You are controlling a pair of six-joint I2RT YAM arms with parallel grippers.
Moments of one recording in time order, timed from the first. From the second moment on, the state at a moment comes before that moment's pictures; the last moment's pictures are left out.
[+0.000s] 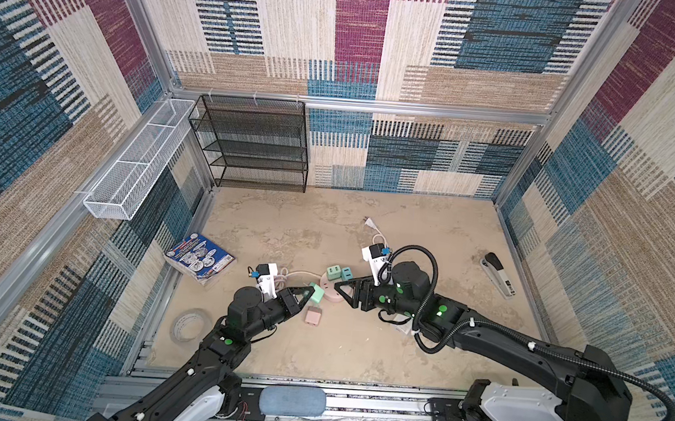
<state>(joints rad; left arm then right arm) -0.43 0.74 0.20 0.33 0.37 -1.11 0.89 1.27 0.79 0.11 -0.24 0.70</state>
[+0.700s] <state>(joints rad) -0.44 0.84 0.22 0.63 0.35 -1.26 0.85 1.36 0.75 0.36 -0.37 0.88</state>
